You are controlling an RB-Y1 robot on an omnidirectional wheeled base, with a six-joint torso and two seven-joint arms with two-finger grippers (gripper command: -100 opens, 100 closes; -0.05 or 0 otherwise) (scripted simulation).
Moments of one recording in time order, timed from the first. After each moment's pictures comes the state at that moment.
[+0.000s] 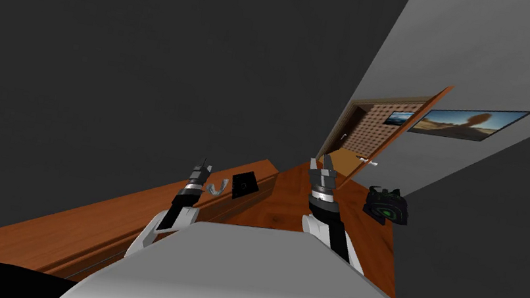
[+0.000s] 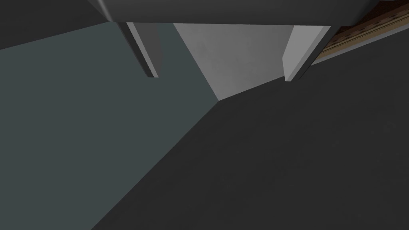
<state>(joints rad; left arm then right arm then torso) 0.44 0.14 0.18 -2.01 -0.05 -0.26 0.18 0.49 -0.01 0.04 -2.39 0.04 -0.41 -0.03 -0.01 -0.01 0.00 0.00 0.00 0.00</state>
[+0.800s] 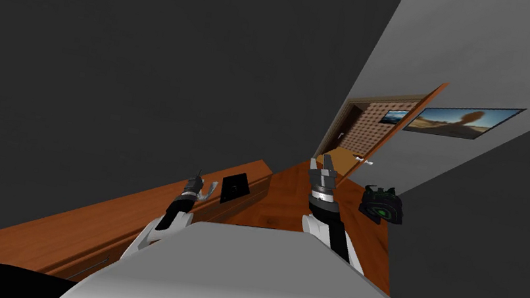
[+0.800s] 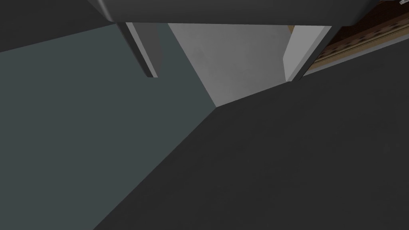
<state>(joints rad) 0.43 0.15 0.27 -1.82 -0.03 -0.08 0.18 0.49 -0.01 0.04 -2.39 0.04 -0.41 -0.03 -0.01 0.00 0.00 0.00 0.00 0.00</state>
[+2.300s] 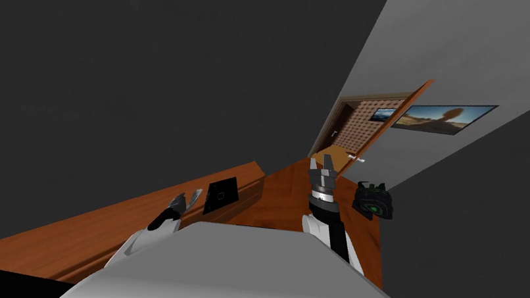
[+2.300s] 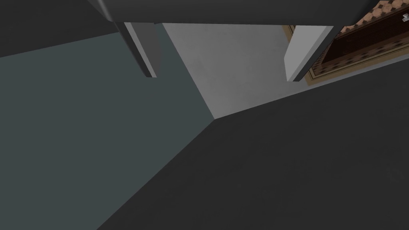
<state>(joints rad) 0.34 0.22 0.42 -1.45 0.03 0.28 0.23 0.49 -0.01 0.04 -2.39 0.04 -0.41 -0.03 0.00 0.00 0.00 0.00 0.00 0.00</state>
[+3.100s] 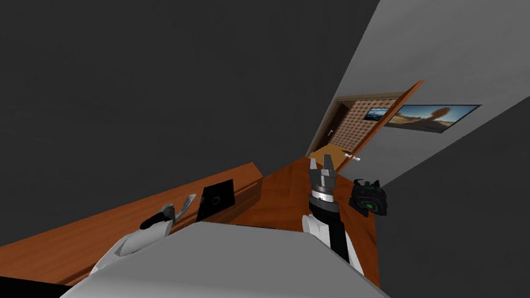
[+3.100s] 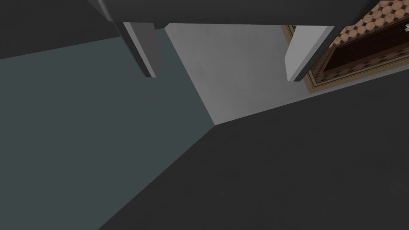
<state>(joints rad) 0.27 0.29 0.49 -1.25 0.09 0.46 0.25 0.49 -0.01 0.04 -2.39 0.04 -0.41 -0.03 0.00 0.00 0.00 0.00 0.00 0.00</state>
